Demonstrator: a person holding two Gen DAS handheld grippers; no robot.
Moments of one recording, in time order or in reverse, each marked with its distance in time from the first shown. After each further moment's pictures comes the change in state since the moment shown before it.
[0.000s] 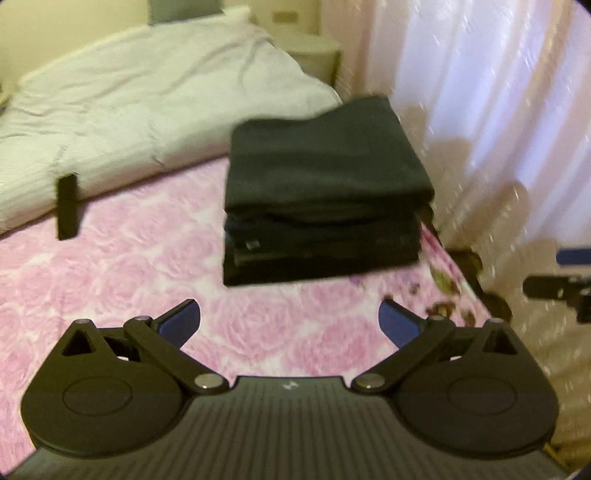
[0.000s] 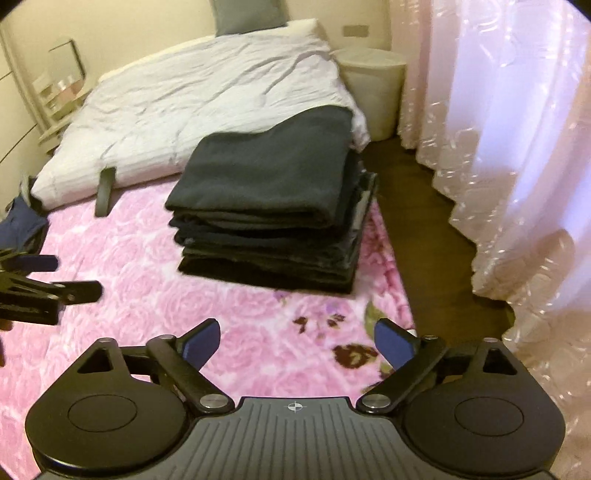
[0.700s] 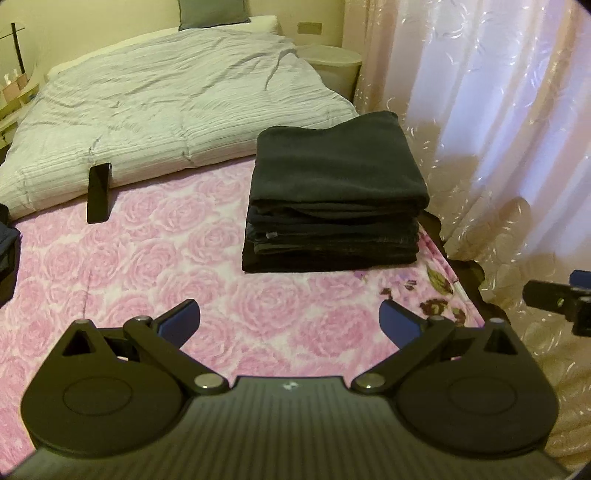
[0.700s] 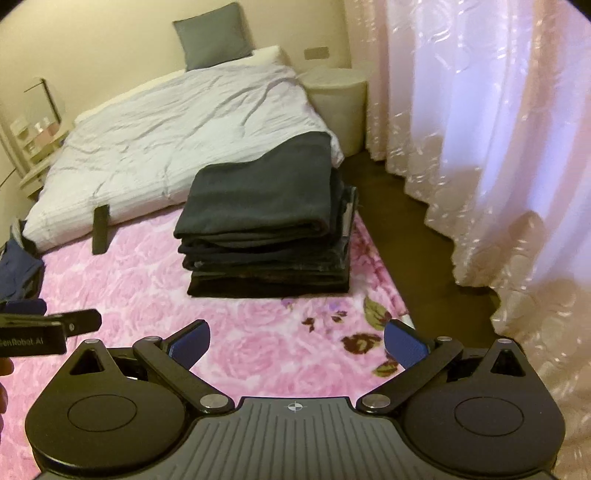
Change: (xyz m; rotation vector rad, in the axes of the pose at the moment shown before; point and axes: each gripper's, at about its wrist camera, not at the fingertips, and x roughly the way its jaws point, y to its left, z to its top) left arm -0.066 0.010 -0.023 -0.066 -0.015 0.034; right arm -0.066 0.050 -0.024 0.126 -0.089 -0.082
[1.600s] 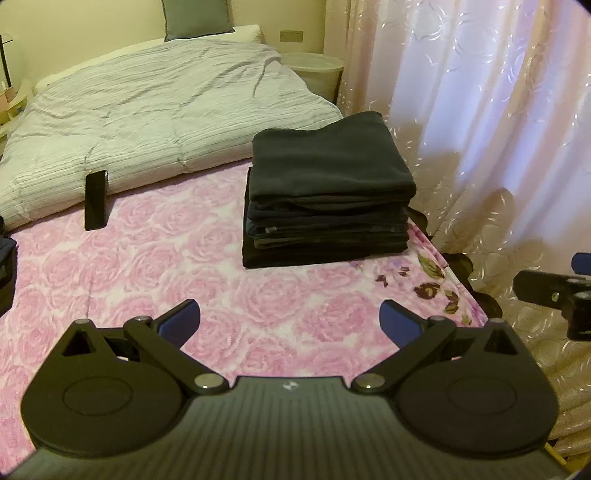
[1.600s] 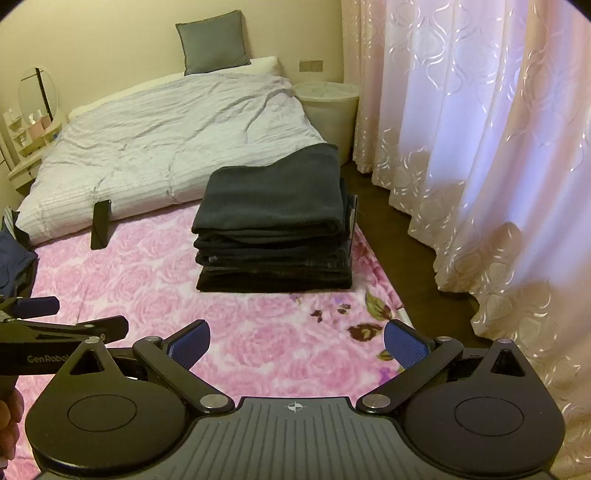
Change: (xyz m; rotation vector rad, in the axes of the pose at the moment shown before) left arm -0.024 0.021 -0.023 0.052 -0.028 -0.051; right arm -0.030 0.065 -0.023 -0.041 -0.028 -0.076
